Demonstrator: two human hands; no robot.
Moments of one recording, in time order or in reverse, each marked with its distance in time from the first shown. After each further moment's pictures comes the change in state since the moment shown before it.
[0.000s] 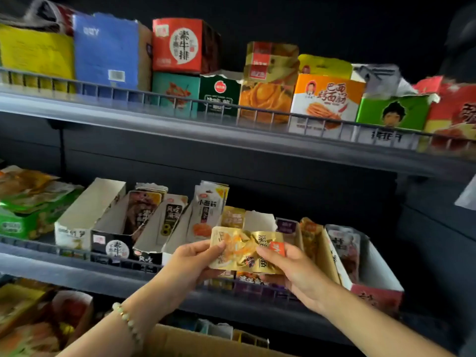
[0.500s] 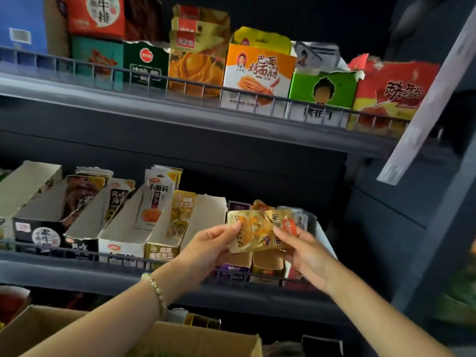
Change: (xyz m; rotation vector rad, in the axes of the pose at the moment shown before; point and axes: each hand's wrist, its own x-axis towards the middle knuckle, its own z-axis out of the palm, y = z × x) left_hand 0.039 -0.038 0.130 -0.041 -0.178 -0.023; right_hand -0.031 -0.006 -0.135 0.122 0.094 -0.053
